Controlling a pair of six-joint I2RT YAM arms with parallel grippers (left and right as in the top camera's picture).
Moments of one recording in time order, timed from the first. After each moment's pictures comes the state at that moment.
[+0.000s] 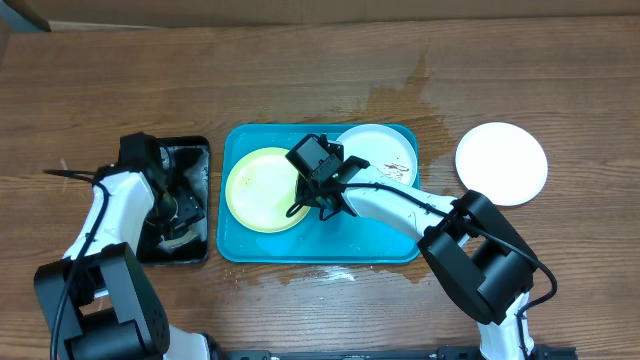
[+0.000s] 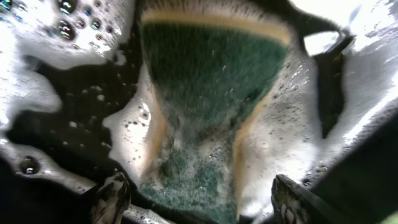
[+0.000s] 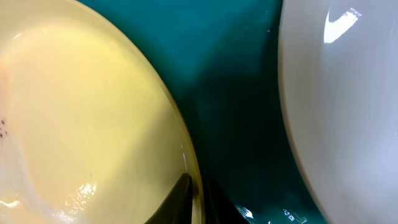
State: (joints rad) left arm 0.26 1.67 1.00 -0.87 -0.10 -0.34; right arm 0.78 2.07 1.37 -0.48 0.02 0.88
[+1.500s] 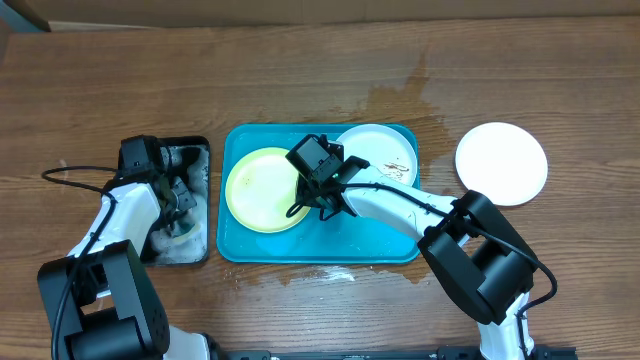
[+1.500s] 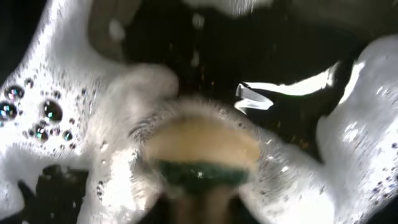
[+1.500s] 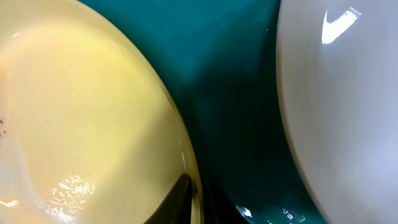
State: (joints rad) left arm 0.26 1.67 0.90 -0.53 -0.15 -0.34; right arm 0.78 2.07 1.37 -0.49 0.02 0.88
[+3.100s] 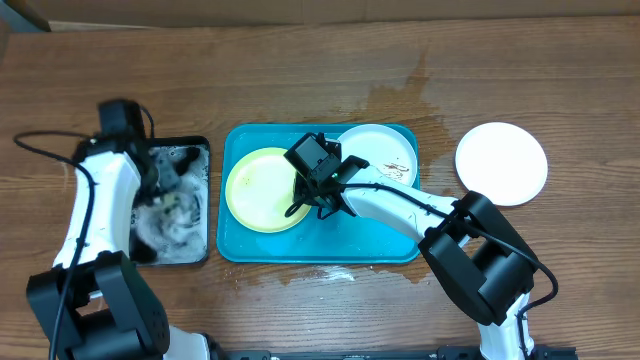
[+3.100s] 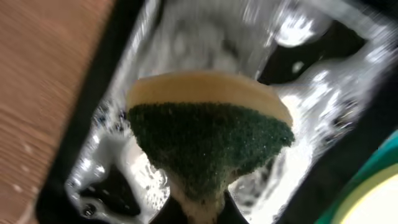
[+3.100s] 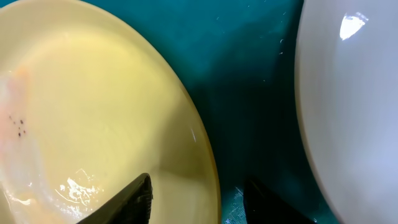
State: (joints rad) left arm 0.26 1.67 1.24 -0.91 -0.17 -0.28; right arm 0.78 2.07 1.38 -0.47 0.02 0.87
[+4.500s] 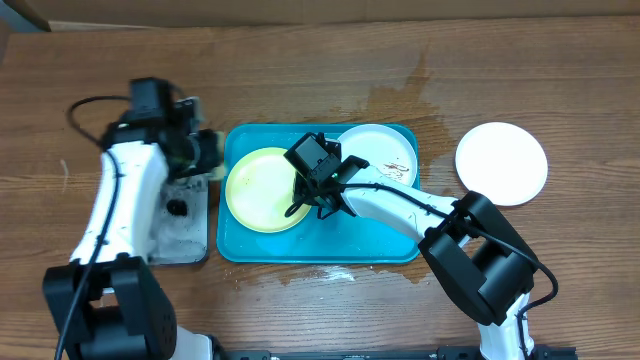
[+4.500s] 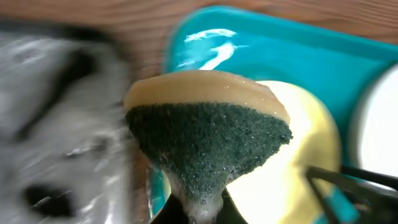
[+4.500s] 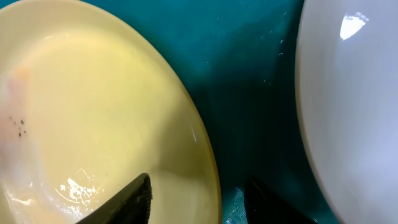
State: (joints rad) left arm 0.07 1.67 1.28 -0.83 0.22 -0.10; right arm 0.78 2.07 1.38 -0.47 0.02 0.87
